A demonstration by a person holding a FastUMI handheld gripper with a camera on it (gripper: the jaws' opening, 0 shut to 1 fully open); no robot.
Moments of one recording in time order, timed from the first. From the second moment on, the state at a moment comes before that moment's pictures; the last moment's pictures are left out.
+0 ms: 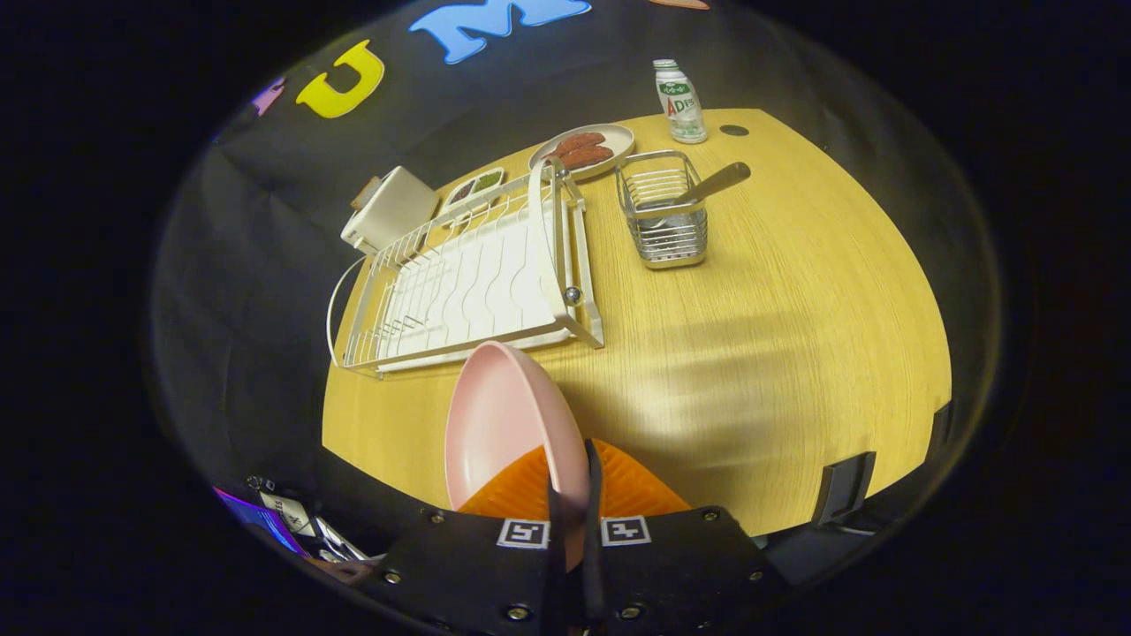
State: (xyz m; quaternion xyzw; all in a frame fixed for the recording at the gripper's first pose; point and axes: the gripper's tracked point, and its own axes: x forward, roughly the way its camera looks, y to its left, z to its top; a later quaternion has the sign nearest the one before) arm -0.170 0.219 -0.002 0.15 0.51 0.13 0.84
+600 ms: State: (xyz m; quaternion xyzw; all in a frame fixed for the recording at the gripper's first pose) arm -0.163 0.229 -0.055 0.18 0.52 0.19 0.82
